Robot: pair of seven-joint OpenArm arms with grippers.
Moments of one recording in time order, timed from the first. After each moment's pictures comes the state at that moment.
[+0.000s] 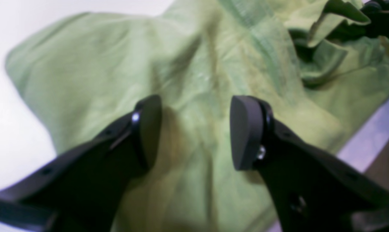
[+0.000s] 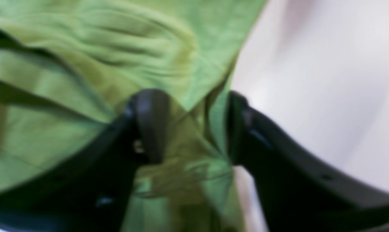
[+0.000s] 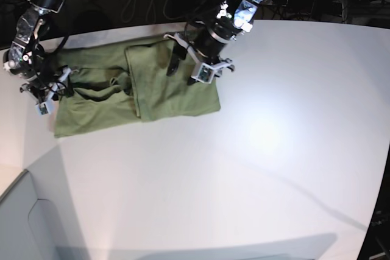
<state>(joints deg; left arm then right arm) 18.2 -8.3 26.9 96.4 -12.1 -4.4 16.7 -5.4 14.1 31.4 80.0 7.6 47.0 -43.9</state>
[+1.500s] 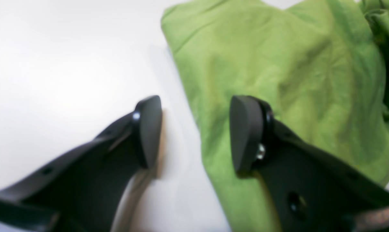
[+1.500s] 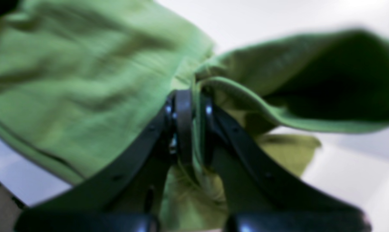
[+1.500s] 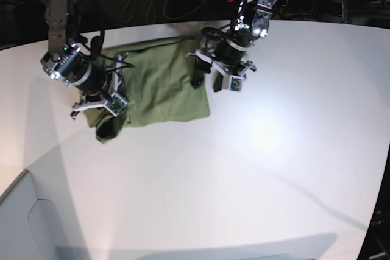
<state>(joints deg) 18.3 -5.8 14.5 91.8 -18.2 -4.9 16.4 -11.2 12.2 3.3 112.3 3.6 47.3 -48.5</state>
